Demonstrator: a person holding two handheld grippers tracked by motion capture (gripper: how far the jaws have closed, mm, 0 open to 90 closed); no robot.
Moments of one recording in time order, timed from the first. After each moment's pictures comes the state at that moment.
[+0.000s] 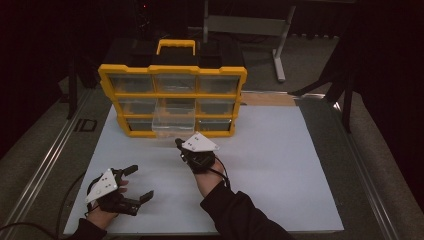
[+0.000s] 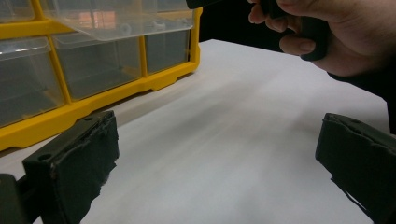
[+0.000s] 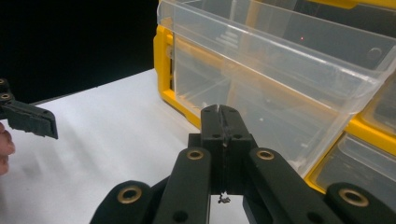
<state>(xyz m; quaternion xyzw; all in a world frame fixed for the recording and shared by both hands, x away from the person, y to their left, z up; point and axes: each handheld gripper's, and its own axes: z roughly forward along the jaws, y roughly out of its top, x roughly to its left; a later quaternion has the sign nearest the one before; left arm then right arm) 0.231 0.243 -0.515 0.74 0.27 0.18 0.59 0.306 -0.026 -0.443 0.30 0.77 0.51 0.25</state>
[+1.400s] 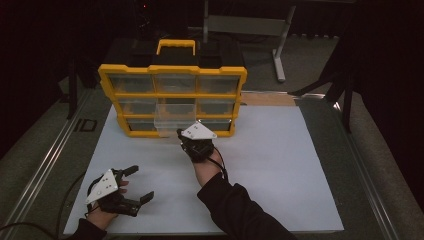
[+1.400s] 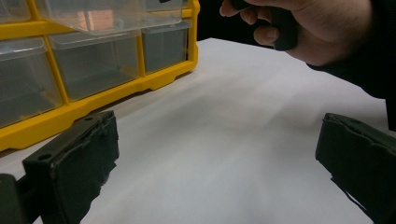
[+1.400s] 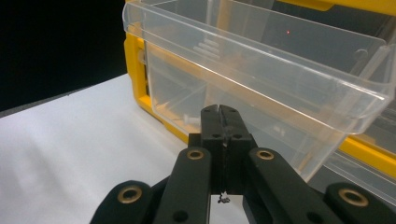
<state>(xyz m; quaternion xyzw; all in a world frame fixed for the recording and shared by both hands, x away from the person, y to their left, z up) 0.230 0.242 -0.515 0.75 0.27 0.18 0.58 0.335 -0.022 -0.441 0.32 0.76 0.50 0.26</state>
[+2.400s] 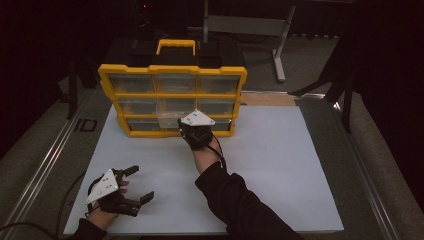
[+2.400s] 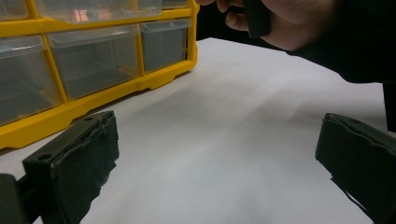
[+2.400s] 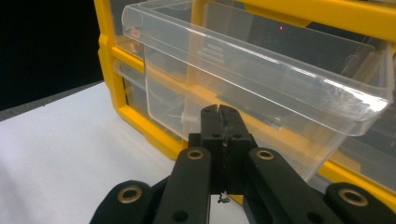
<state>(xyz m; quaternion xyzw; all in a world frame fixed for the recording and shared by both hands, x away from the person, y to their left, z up) 0.230 0.241 -0.515 0.75 0.26 0.18 0.58 0.366 -0.018 -0.433 0.34 0.76 0.48 0.26</state>
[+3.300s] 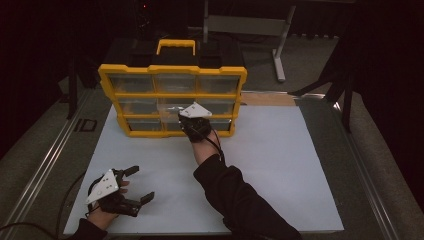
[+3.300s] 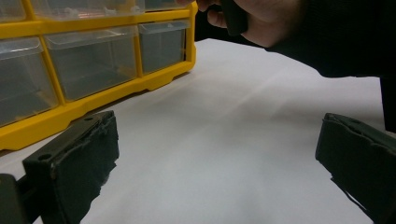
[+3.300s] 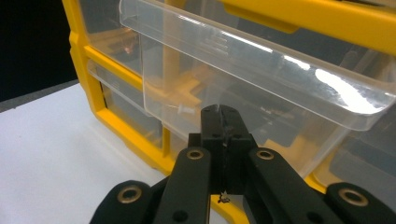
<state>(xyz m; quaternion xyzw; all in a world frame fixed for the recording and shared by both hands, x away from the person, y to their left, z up) 0.230 0.241 -0.515 0.75 0.26 0.18 0.59 0.391 -0.013 -0.434 0.34 0.77 0.47 0.27</state>
